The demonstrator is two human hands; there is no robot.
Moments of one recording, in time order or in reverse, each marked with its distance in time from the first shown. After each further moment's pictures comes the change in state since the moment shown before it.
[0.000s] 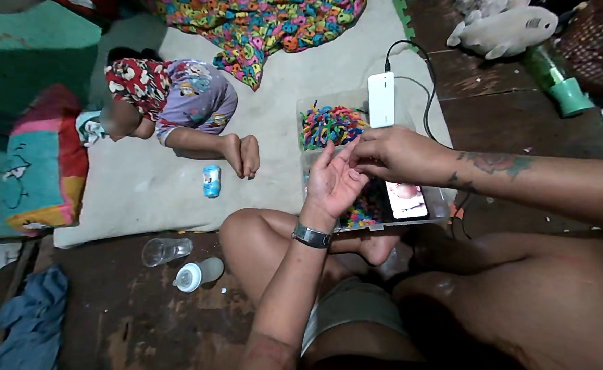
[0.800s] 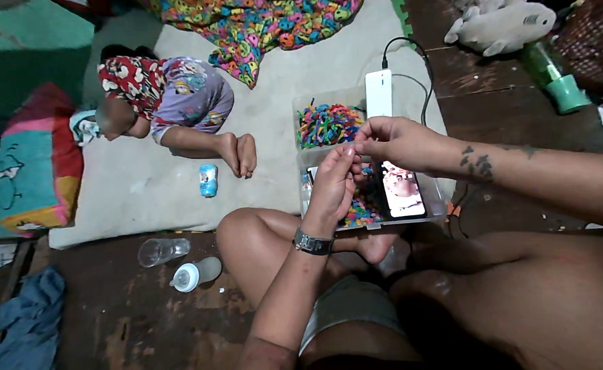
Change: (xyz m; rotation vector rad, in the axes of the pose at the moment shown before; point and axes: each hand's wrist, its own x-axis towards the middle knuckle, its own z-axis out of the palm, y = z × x) left_hand -0.007 -0.017 0.008 0.405 0.135 0.284; right_hand 0.003 -0.014 -0.015 0.739 0.060 0.564
